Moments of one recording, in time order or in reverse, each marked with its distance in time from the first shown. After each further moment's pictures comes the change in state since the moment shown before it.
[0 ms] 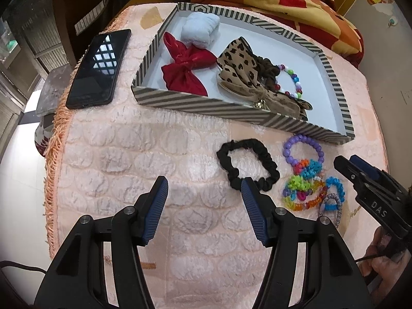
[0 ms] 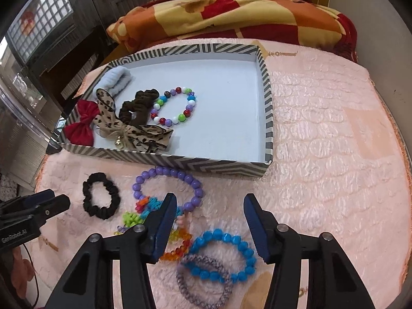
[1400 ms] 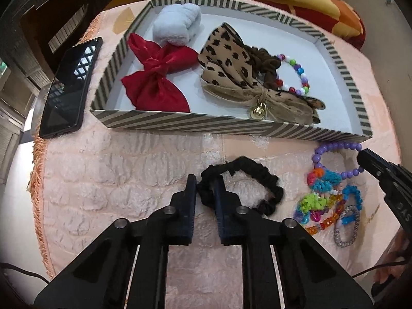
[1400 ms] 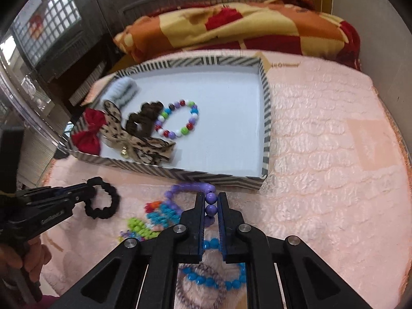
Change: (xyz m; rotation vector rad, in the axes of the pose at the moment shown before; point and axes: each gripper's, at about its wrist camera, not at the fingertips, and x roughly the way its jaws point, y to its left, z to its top) left arm 0.042 -0.018 0.020 0.090 0.006 0.022; right arm -0.018 -0.009 0.004 -0.026 -0.072 0.048
